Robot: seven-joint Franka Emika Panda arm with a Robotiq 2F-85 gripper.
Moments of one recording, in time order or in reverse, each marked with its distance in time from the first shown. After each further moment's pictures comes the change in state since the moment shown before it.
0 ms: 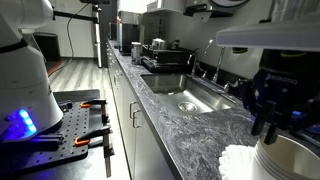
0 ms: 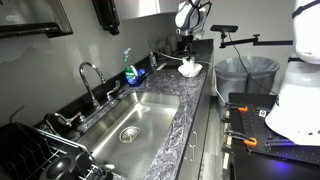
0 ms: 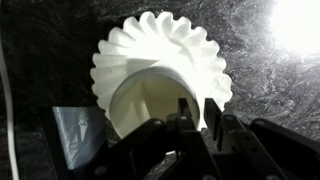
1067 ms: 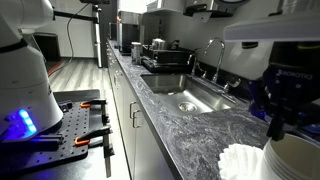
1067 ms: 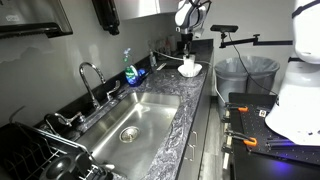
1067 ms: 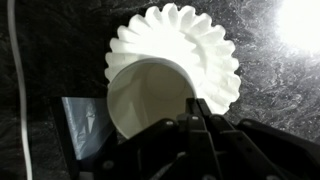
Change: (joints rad) arm -0.008 0.002 0.001 0.027 -0.009 0.004 -0.012
